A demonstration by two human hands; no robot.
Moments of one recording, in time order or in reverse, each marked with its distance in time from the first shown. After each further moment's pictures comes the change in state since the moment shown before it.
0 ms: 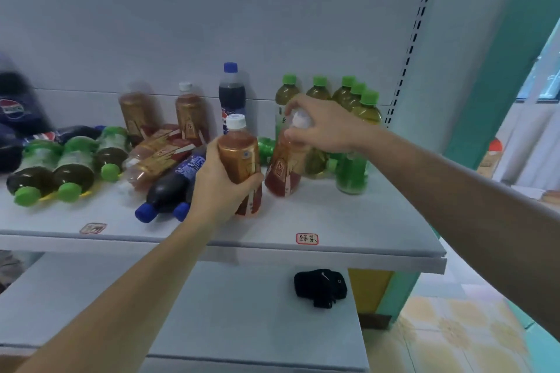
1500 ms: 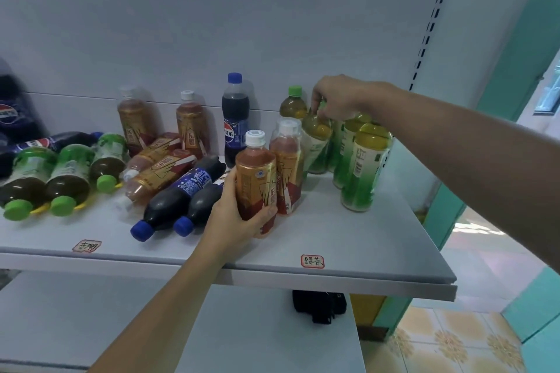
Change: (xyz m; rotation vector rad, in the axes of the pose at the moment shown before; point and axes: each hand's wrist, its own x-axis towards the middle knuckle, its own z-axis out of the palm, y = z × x) left_hand -0.006 -0.024 0.015 -0.107 -0.194 -0.066; right_hand 0.080 0.018 -0.050 -0.425 -0.115 0.170
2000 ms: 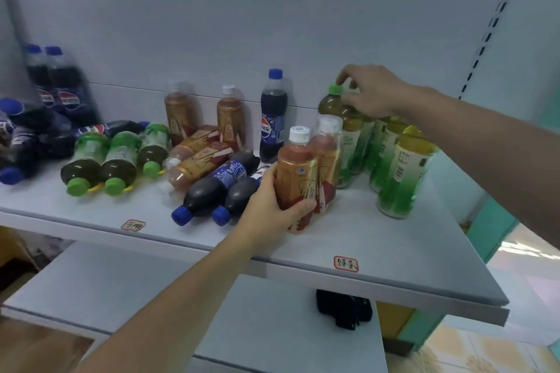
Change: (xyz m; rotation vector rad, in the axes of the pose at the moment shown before) left_hand 0.000 0.015 -0.008 -0.046 -0.091 -0.043; right_hand 0.020 -0.003 0.011 0.119 0.194 -0.094
